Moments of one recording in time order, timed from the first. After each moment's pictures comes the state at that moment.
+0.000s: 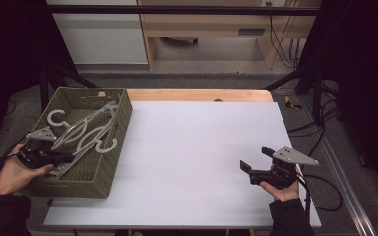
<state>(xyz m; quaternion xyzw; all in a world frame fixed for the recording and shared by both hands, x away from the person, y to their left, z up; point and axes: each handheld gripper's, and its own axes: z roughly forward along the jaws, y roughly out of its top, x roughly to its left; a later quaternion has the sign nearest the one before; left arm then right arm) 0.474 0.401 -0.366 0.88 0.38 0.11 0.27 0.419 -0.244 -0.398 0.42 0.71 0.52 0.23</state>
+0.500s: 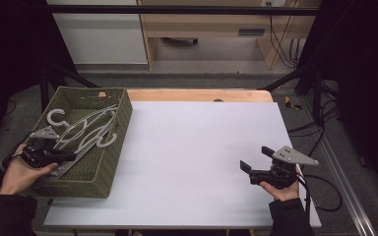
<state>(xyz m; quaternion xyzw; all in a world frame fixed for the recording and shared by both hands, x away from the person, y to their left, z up) 0.476 0.397 -0.367 0.86 0.40 0.14 0.29 0.419 -0.244 -0.398 0.42 0.71 0.52 0.23</state>
